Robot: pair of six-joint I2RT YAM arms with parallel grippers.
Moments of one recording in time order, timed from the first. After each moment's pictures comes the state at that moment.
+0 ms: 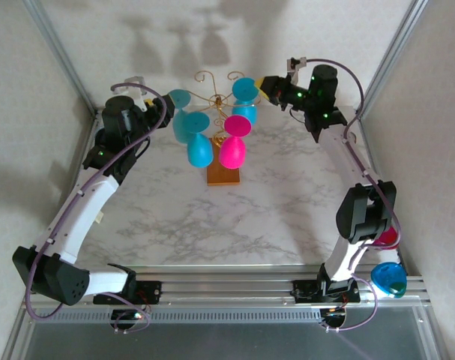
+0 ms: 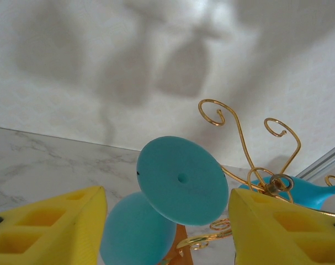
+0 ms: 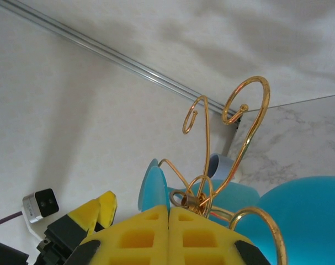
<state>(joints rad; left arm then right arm) -0.28 1.30 1.36 -0.24 -0.08 -0.42 0.22 1.79 1.70 0.05 -0.87 1.02</state>
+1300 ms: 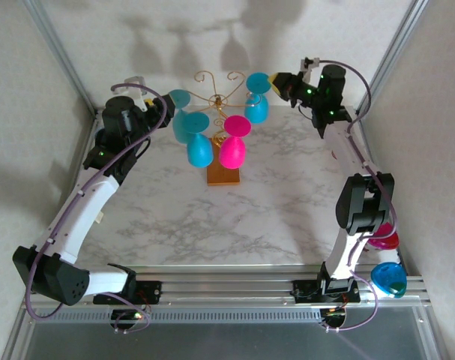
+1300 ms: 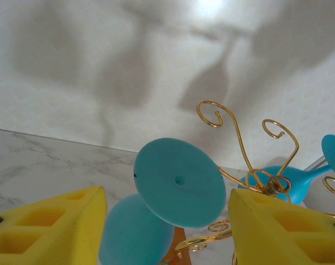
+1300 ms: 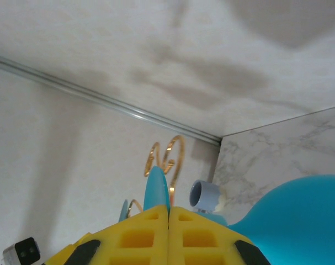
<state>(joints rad) -0.28 1.30 1.36 -0.22 -0.08 -0.43 0.12 1.86 1.71 0.10 -0.83 1.09</state>
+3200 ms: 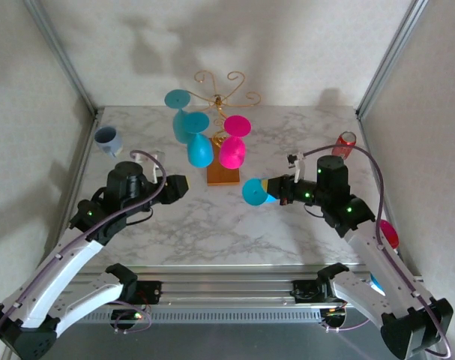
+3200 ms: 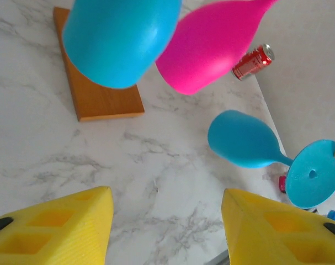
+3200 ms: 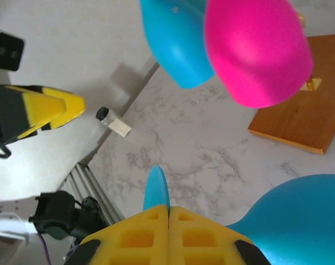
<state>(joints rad) -0.52 0.84 0.92 -0.58 0.16 -0.63 0.44 0.88 0.84 -0.38 -0.66 0.38</state>
